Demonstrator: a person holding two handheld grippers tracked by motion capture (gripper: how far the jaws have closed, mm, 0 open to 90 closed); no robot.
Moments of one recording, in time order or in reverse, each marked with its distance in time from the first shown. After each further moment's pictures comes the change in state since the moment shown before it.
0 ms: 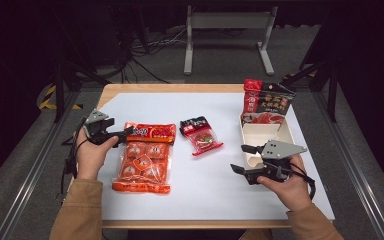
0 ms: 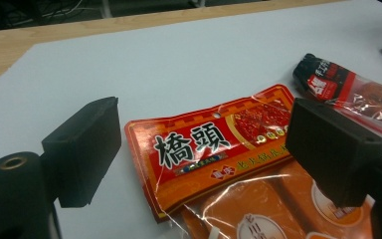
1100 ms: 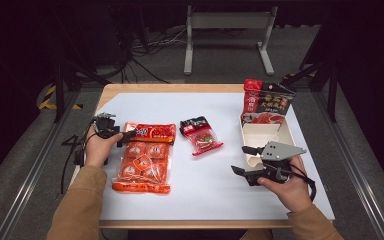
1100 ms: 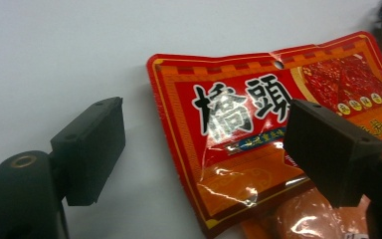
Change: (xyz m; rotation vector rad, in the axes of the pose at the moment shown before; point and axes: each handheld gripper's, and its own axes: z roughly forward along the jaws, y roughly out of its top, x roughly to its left) left arm 0.033 -0.019 0.057 0.225 -0.030 -0.130; right arm 0.001 -0.004 0.000 0.021 -0.006 -0.003
